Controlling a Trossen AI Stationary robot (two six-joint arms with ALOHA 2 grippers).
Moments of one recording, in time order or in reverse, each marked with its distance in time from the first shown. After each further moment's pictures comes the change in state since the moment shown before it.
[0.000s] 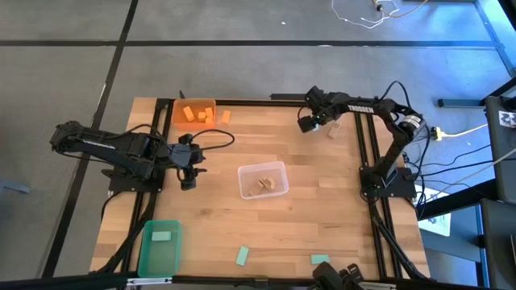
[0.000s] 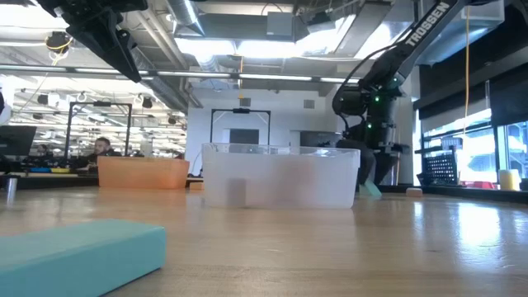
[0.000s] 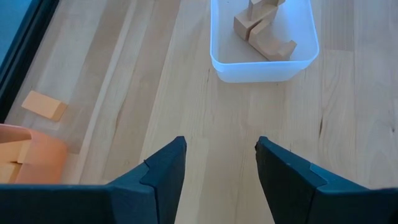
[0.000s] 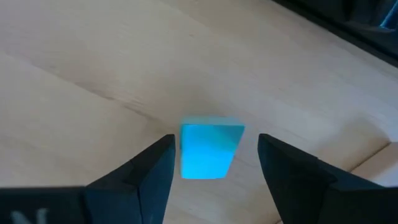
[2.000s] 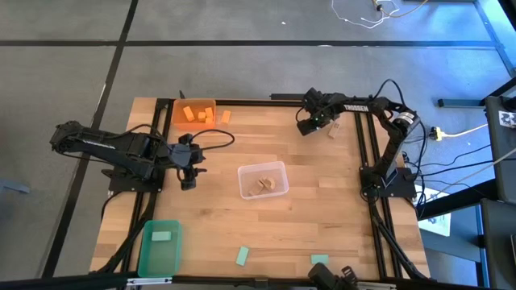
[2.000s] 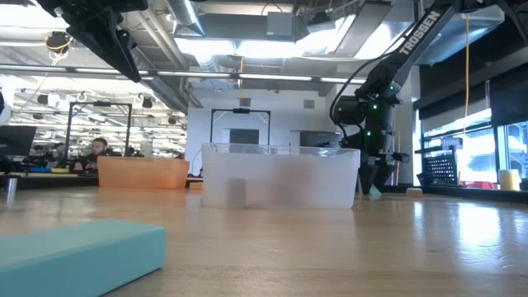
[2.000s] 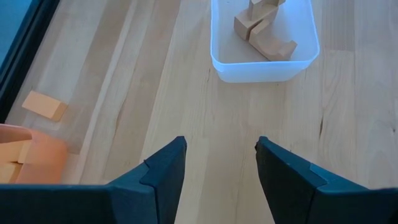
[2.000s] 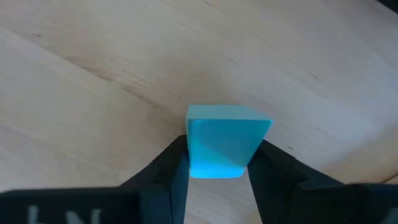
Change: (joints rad) left arm 0.001 0.000 0.000 0.000 0.000 0.002; right arm 0.005 0.087 0.001 -0.005 -0.069 -0.033
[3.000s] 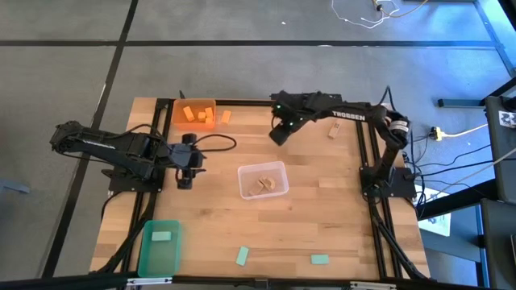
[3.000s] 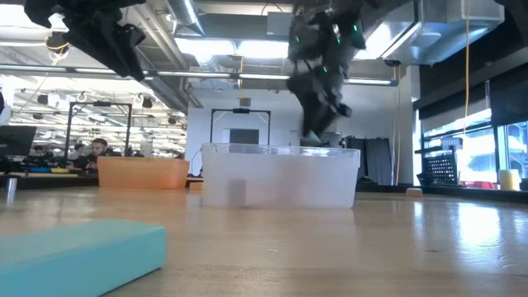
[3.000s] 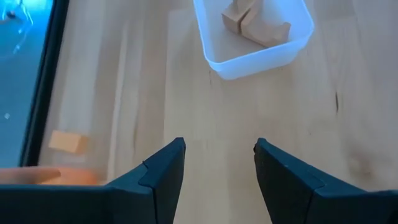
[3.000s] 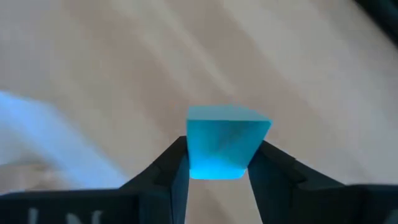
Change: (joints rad) left arm 0.000 0.000 0.000 0.000 -0.008 0.257; right arm 0.365 -0.020 0.451 -0.259 -0.101 0.009
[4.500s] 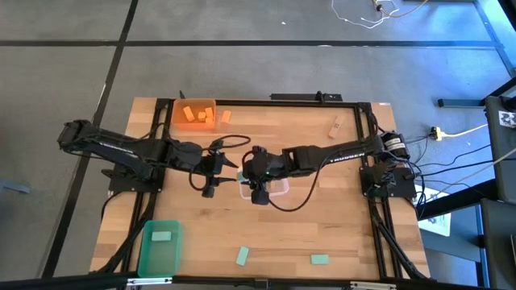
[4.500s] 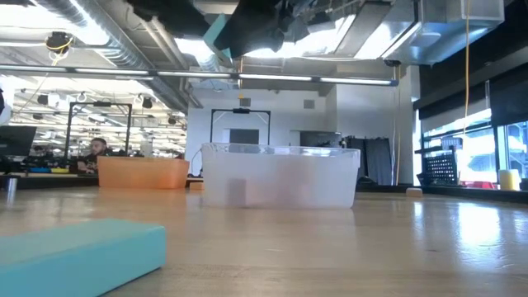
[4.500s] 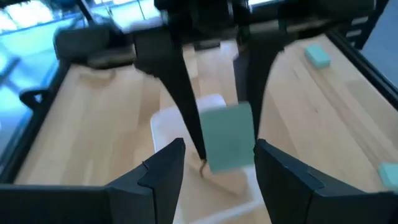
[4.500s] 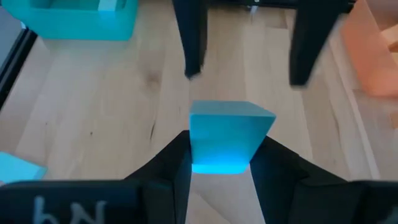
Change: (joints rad) left arm -0.003 0.199 0.000 0.628 0.158 0.087; right arm 0.550 0.048 0.093 0.402 0.146 -0.251
